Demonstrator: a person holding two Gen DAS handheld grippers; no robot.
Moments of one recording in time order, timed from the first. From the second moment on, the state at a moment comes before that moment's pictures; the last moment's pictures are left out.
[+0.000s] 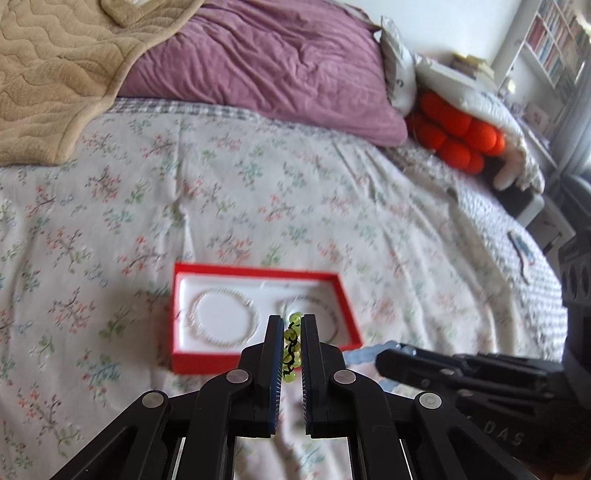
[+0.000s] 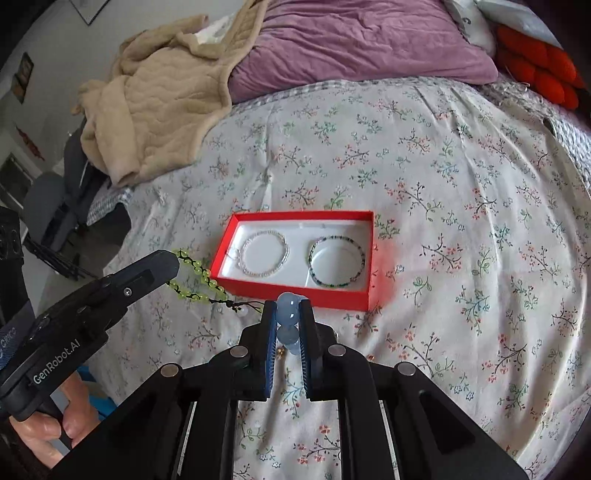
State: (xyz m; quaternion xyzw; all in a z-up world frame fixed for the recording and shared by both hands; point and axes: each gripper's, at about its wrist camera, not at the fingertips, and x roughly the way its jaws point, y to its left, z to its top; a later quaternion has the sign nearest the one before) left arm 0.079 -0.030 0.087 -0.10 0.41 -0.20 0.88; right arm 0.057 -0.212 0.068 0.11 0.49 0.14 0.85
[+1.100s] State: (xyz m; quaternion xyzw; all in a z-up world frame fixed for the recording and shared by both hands) left arm 0.153 -0.020 -0.008 -0.11 0.48 -0.07 0.86; right arm 0.131 -0.203 0.024 0.16 0.49 0.16 0.84
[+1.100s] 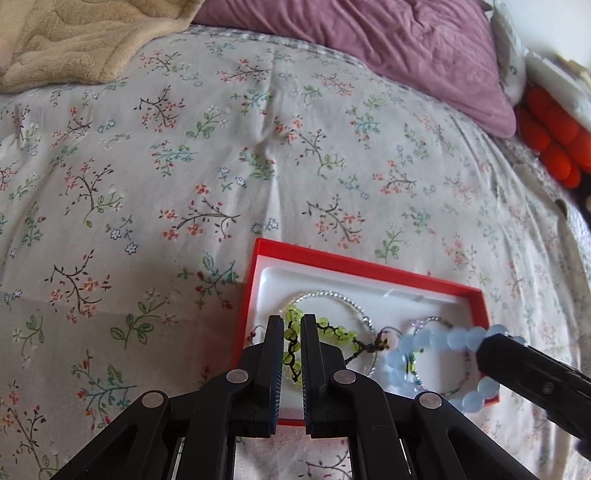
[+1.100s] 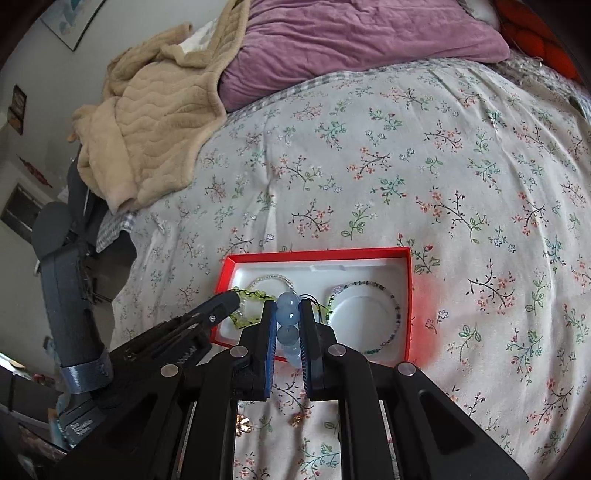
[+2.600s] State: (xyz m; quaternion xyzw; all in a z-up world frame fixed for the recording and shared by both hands) left arm 0.066 0.005 0.017 -0.01 0.50 -0.09 0.86; right arm 0.068 -0.264 0.027 0.12 0.53 0.08 0.84
